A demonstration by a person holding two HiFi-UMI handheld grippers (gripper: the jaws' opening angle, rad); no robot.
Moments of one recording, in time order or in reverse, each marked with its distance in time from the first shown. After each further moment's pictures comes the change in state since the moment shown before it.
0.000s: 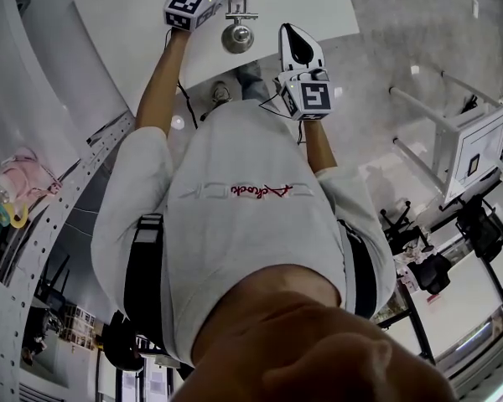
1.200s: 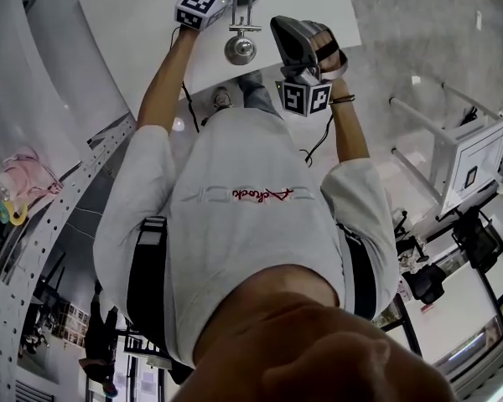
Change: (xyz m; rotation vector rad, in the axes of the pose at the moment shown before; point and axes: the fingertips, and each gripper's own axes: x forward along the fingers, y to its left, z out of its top) left arm 0.025 -0.002 0.015 0.046 -0.001 -0.037; right arm 0.035 0.036 0.023 -1.182 -0.124 0.198
